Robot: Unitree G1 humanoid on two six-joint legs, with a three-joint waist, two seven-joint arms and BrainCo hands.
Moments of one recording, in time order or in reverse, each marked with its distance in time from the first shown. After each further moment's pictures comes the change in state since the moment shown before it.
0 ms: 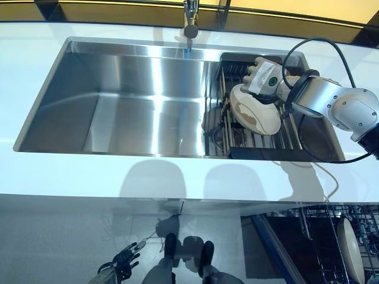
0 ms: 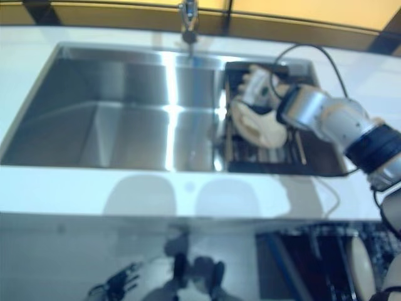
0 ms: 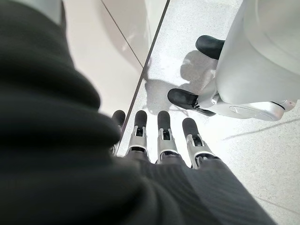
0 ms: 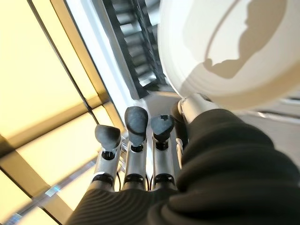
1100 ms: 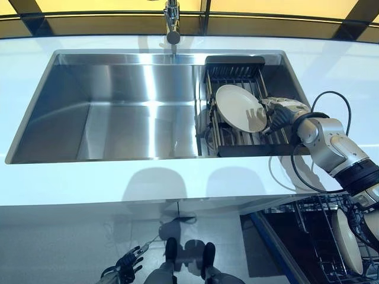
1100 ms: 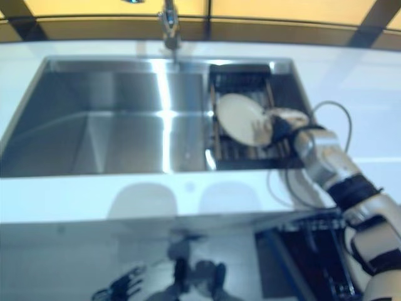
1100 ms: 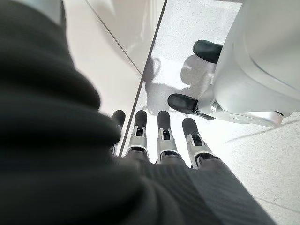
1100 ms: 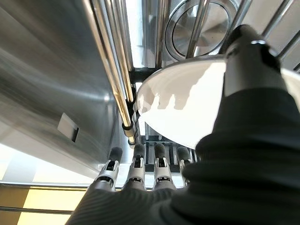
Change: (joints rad) left arm 0.020 -0.032 0.001 0.000 0.000 -0.010 0.002; right arm 0.433 0.170 -0.410 -0.014 0.651 0.422 0.218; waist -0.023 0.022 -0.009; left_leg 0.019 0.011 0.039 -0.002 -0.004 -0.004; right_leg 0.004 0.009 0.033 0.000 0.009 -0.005
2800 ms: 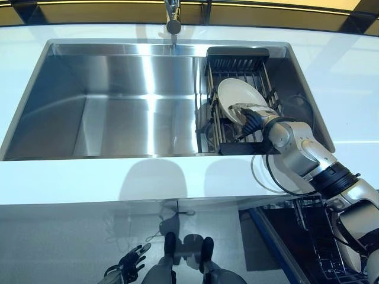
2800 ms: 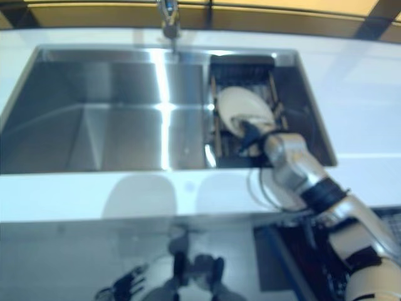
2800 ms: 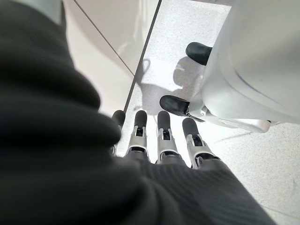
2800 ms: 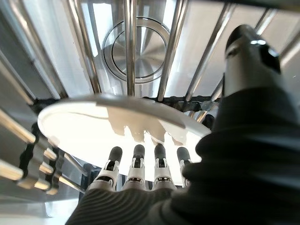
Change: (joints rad) left arm -0.012 -0.024 0.001 -0.001 -0.005 0.007 0.021; right arm 0.002 0.192 0.001 -0.085 -0.028 0.094 0.012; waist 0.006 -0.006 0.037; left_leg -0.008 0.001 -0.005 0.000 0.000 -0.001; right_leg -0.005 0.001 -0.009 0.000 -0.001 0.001
